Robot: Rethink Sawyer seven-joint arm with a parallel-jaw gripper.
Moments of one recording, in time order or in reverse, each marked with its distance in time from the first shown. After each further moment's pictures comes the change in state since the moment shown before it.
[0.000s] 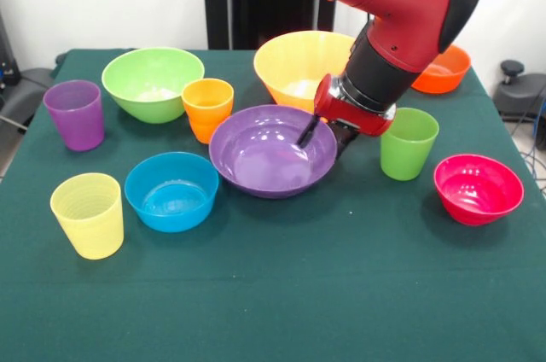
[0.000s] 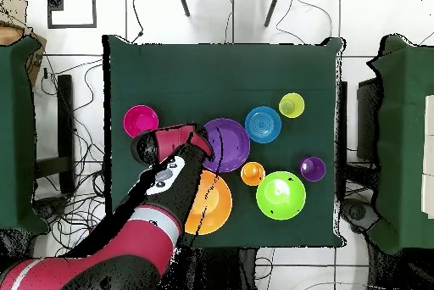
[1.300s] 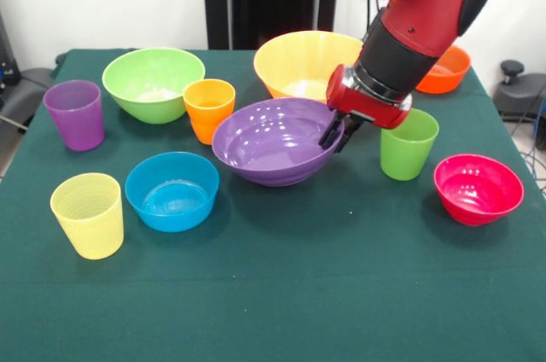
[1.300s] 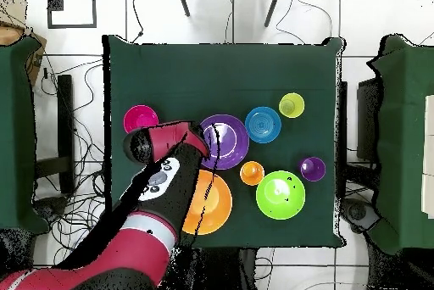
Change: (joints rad) arm 0.010 -0.043 0.002 0.001 0.000 0.000 0.000
